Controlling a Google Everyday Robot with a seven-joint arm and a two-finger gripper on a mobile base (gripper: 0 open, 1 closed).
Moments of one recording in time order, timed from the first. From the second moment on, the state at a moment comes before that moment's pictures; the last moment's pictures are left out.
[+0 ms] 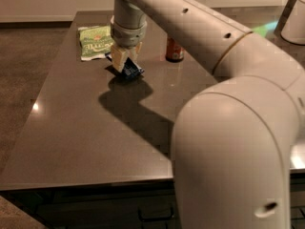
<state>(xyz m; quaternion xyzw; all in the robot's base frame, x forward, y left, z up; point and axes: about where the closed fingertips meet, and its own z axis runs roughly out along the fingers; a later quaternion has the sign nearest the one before) 0.692 0.076 0.866 -0.42 0.90 0.04 0.14</state>
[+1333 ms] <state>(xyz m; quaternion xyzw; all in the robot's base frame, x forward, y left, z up) 0.735 0.122 0.863 -0.43 0.89 0.04 0.16</state>
